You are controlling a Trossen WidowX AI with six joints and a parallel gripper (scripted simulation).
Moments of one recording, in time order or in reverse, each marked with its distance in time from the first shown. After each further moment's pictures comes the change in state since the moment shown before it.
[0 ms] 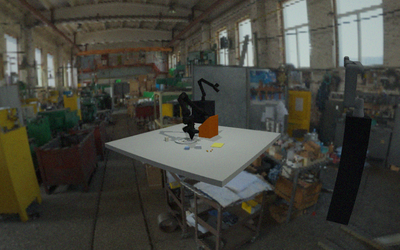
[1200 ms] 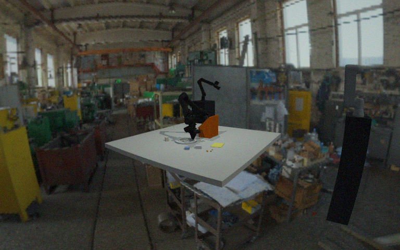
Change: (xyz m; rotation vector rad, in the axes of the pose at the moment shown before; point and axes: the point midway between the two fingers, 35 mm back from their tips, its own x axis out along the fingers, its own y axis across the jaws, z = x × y) arm 0.000 0.013 -0.007 0.000 -0.002 -0.001
